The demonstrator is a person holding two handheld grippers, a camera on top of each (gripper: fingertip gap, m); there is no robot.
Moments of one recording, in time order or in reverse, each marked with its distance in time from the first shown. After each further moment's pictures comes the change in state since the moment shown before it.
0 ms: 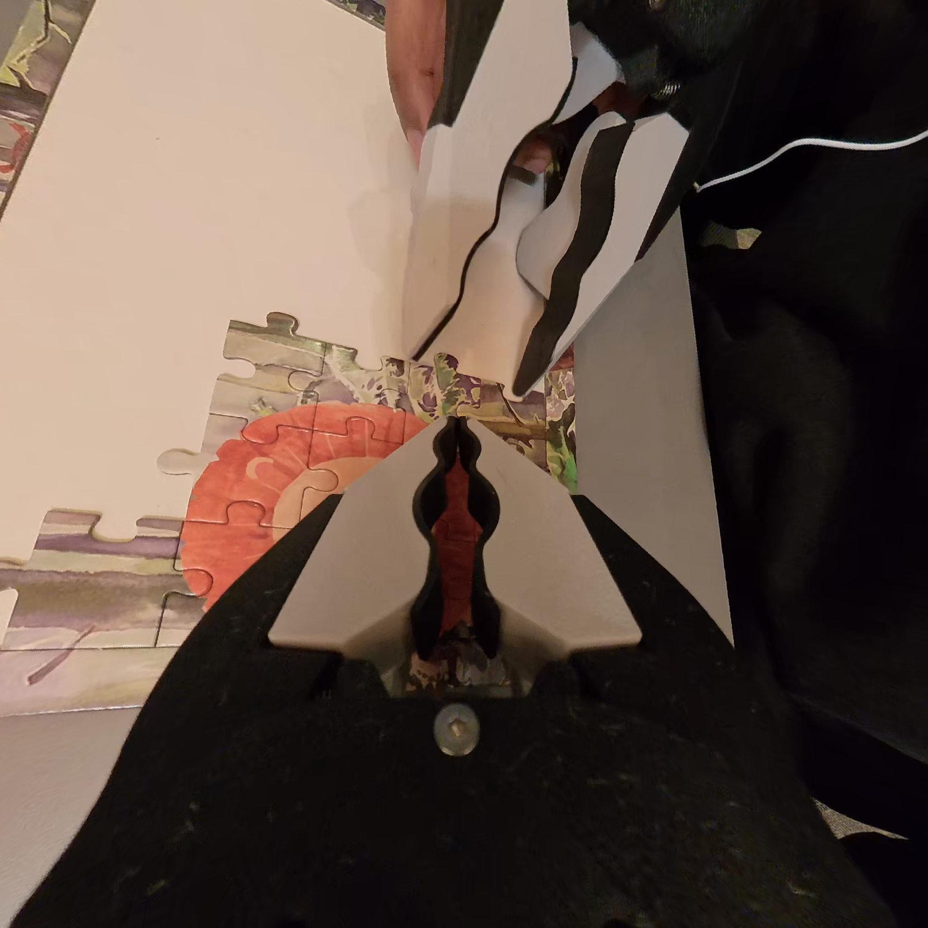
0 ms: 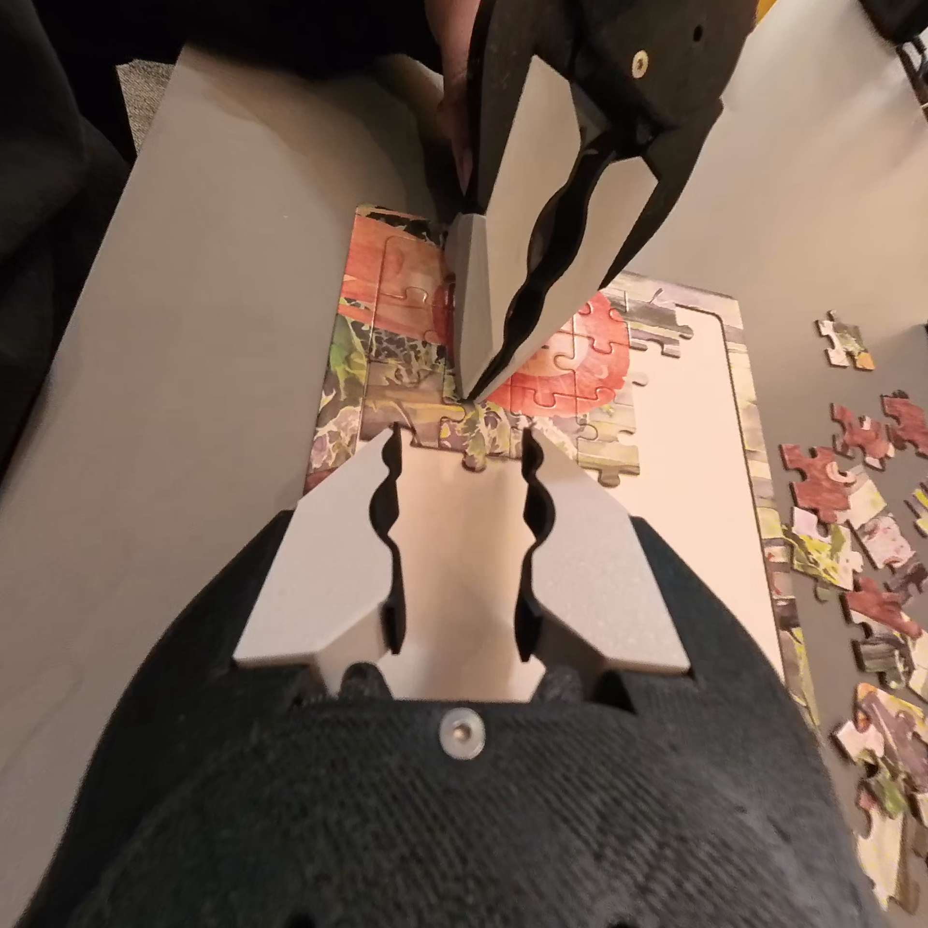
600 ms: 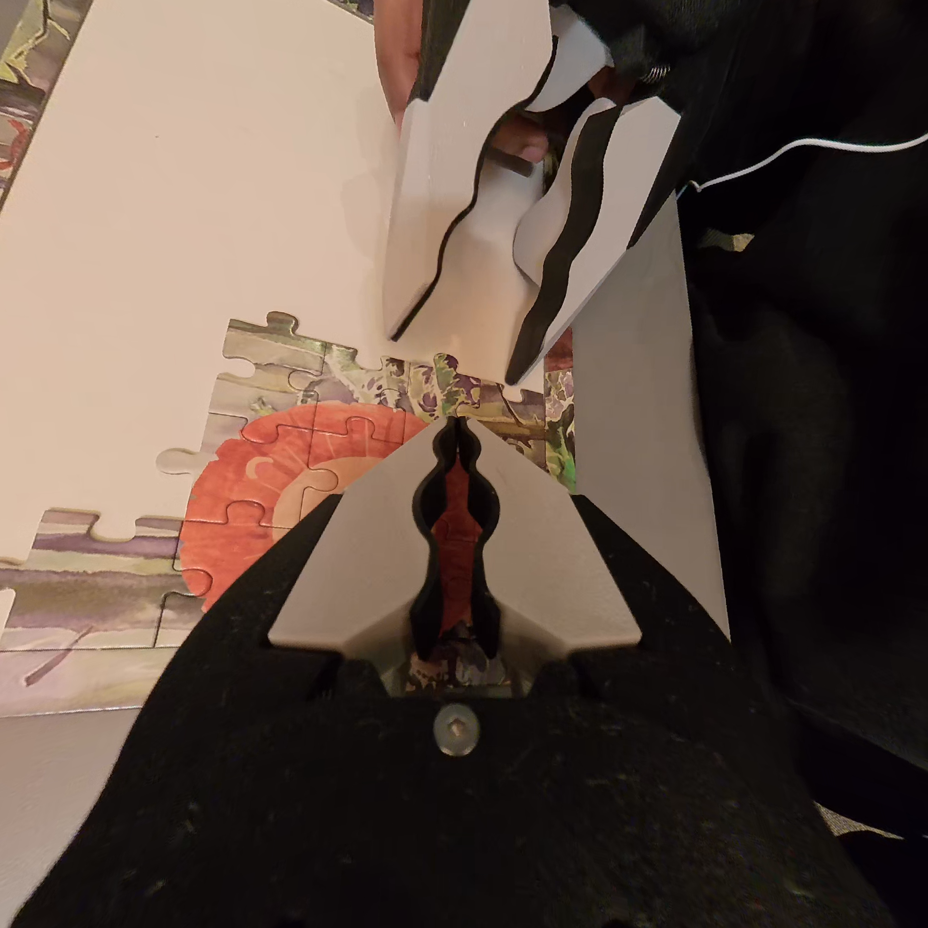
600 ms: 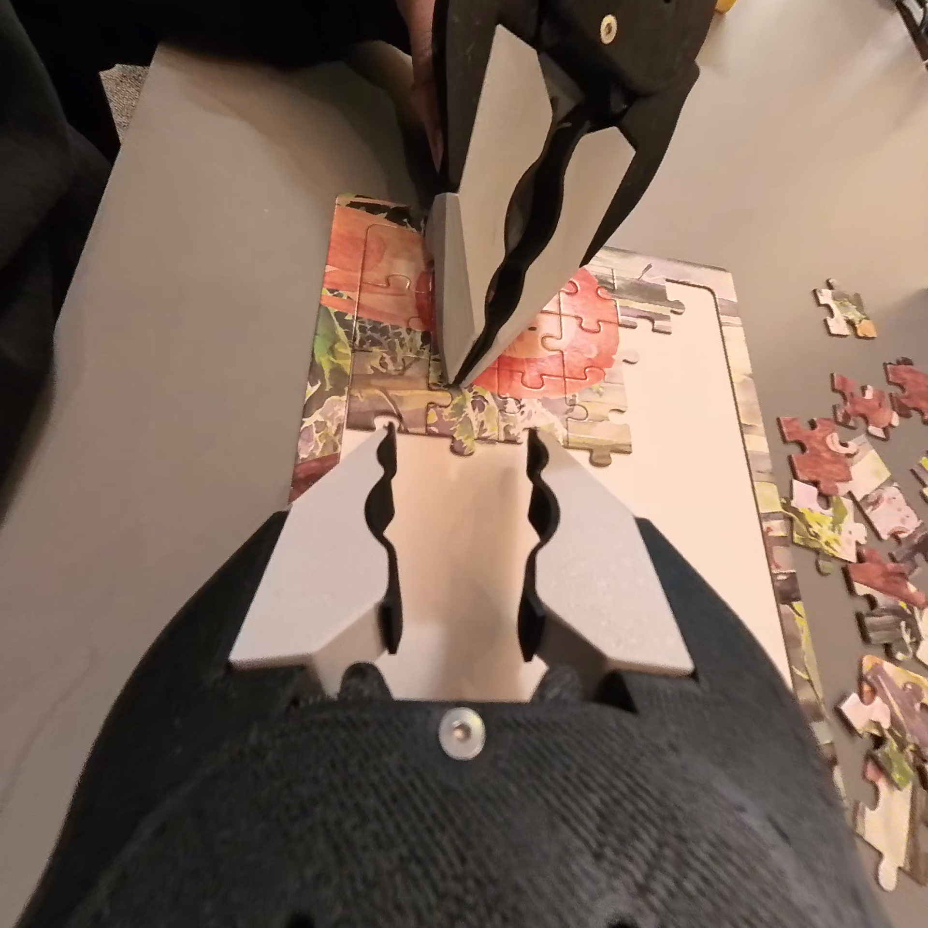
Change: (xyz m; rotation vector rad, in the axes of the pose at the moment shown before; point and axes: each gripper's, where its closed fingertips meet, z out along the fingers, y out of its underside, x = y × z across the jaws) left arm 0.000 0.000 0.000 0.001 0.006 -0.007; right arm 0.005 0.005 -0.003 -0.013 0.005 0.048
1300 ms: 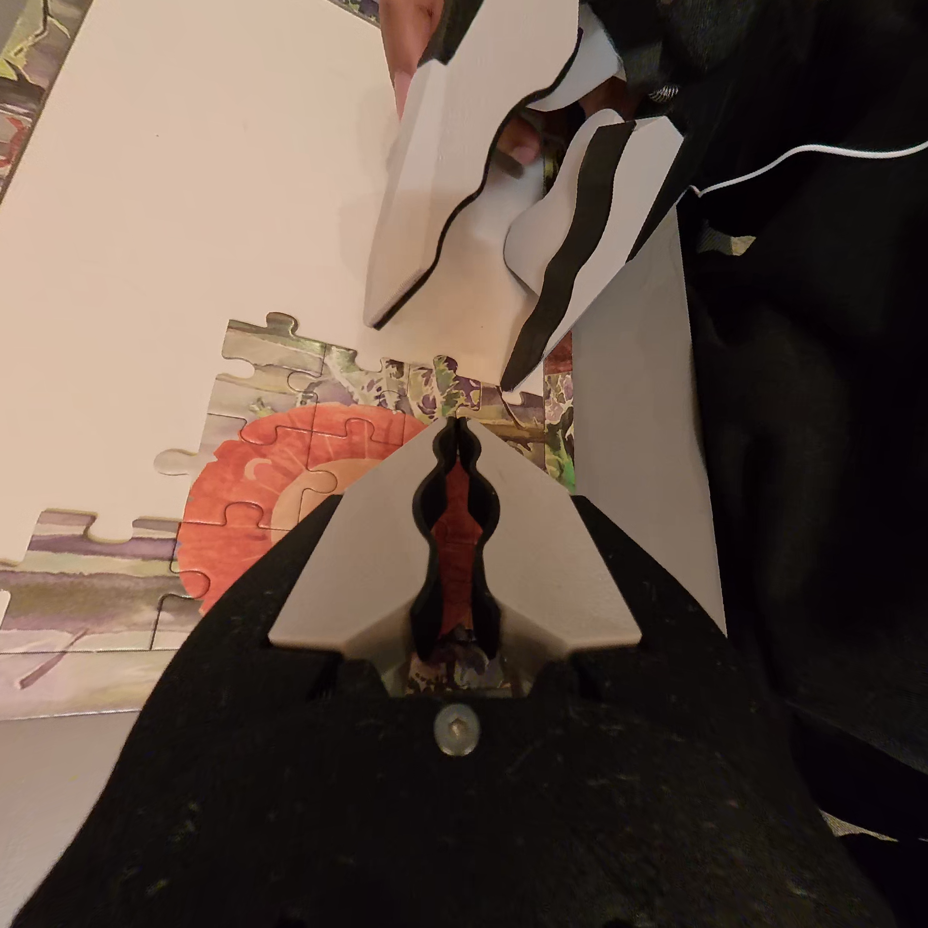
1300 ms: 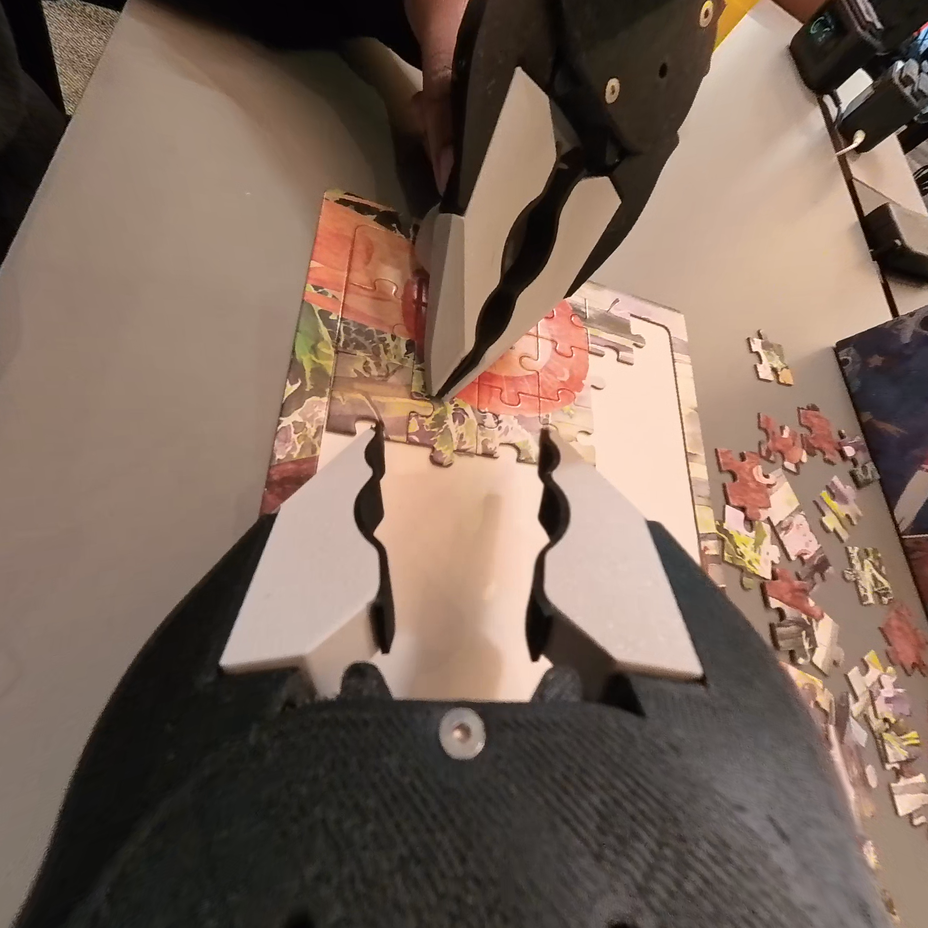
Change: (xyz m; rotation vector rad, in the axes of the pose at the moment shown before) left arm 0.000 -0.001 0.001 0.003 0.002 -0.008; right arm 0.007 -0.006 0.000 0.005 0.084 -0.132
